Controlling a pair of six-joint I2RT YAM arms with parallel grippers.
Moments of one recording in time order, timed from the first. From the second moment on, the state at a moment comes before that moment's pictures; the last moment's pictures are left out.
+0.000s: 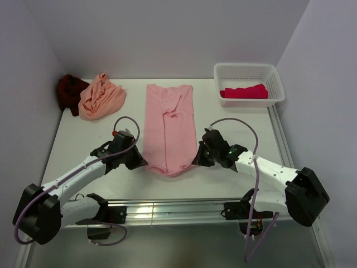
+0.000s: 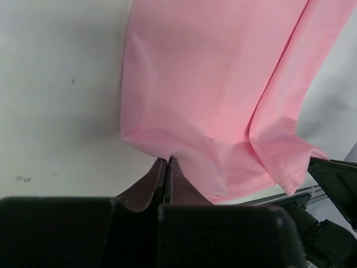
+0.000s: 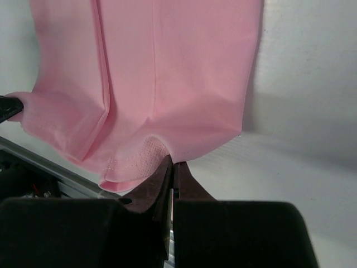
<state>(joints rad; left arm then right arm) -0.54 1.09 0.59 -0.44 0.09 -1.01 0.71 1.17 0.62 -0.34 -0.06 0.83</state>
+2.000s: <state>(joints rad) -0.36 1.56 0.96 -0.31 0.08 -0.83 0.45 1.70 1.17 -0.46 -0.12 0.58</state>
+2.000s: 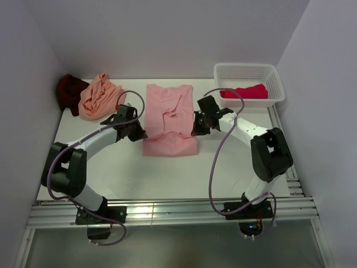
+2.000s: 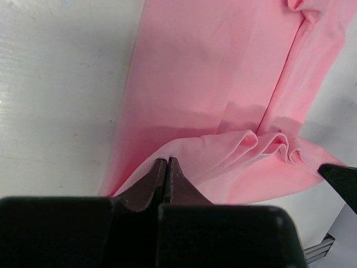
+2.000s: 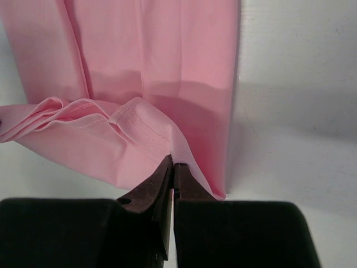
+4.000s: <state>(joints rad) -0.36 1.47 0.61 -0.03 0.11 -0.74 0.51 1.57 0.72 -0.09 -0.12 0.58</state>
